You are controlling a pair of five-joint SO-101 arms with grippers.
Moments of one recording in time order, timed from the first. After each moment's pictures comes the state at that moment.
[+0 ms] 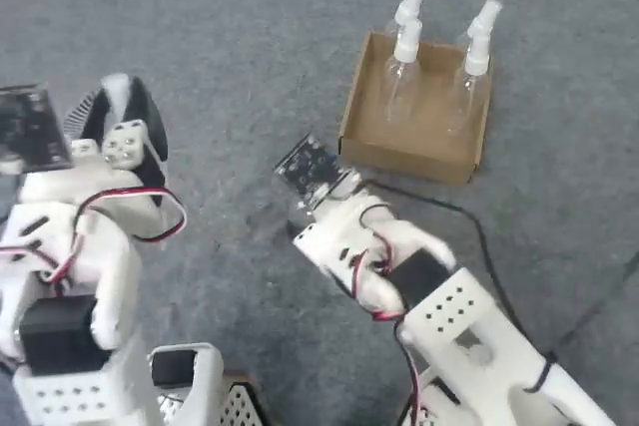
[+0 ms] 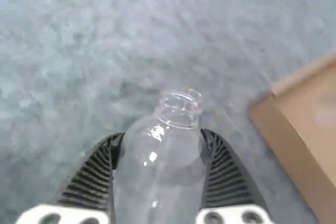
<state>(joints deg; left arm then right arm) -10.9 -59.0 22.3 66.1 9.2 -44.0 -45.5 54.9 40.4 8.8</state>
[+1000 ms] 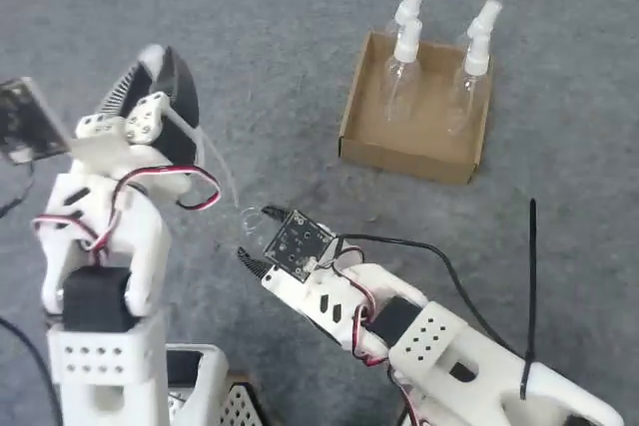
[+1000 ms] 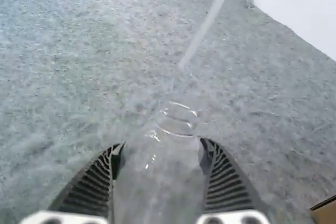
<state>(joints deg) -4.7 -58.9 34.9 46.6 27.4 -54.2 -45.5 76.2 2.5 8.8</state>
